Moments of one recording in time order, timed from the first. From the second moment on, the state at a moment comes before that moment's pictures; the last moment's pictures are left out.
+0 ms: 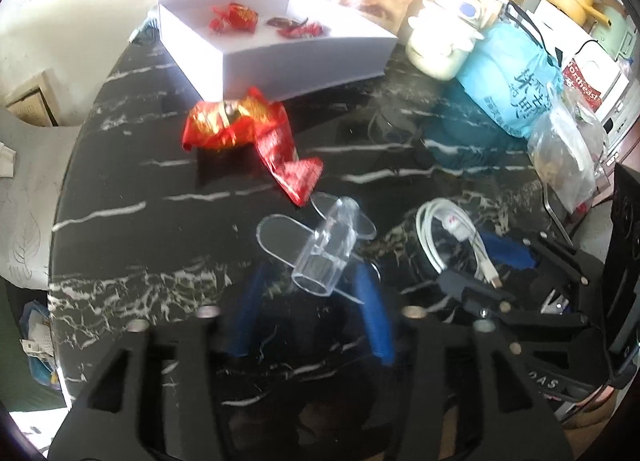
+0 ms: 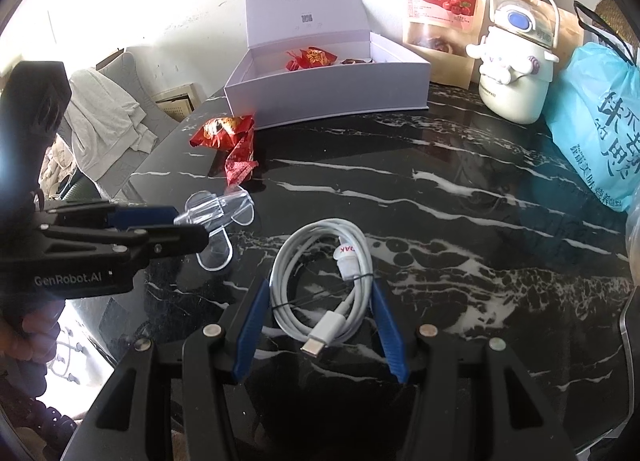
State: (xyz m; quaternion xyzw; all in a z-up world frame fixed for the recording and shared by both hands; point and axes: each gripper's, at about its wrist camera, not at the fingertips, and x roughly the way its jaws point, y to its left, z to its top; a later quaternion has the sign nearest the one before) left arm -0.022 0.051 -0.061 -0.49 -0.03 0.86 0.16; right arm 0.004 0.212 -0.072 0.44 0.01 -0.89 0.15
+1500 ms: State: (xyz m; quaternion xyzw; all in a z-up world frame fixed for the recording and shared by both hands) left arm -0.022 0.074 -0.011 -0.43 0.05 0.89 0.16; right arm 0.019 0.220 -0.028 0.38 0.00 -0.91 0.15
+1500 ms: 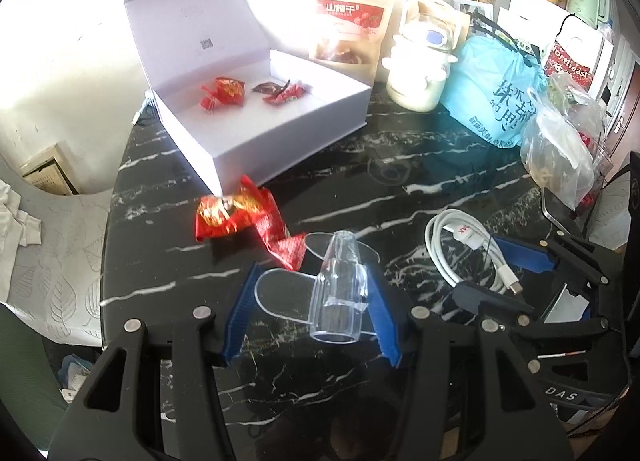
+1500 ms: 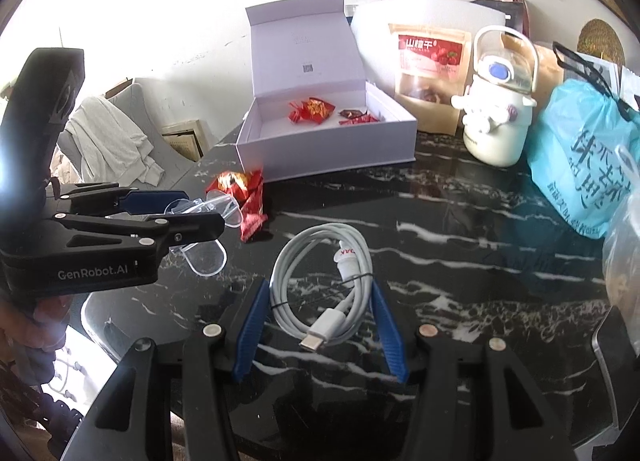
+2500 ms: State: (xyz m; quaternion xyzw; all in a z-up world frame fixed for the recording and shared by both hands) left arm -0.108 0.070 0.035 -0.40 0.05 0.90 0.14; right arm -0.071 0.224 0.019 0.35 0.02 -0.92 0.18
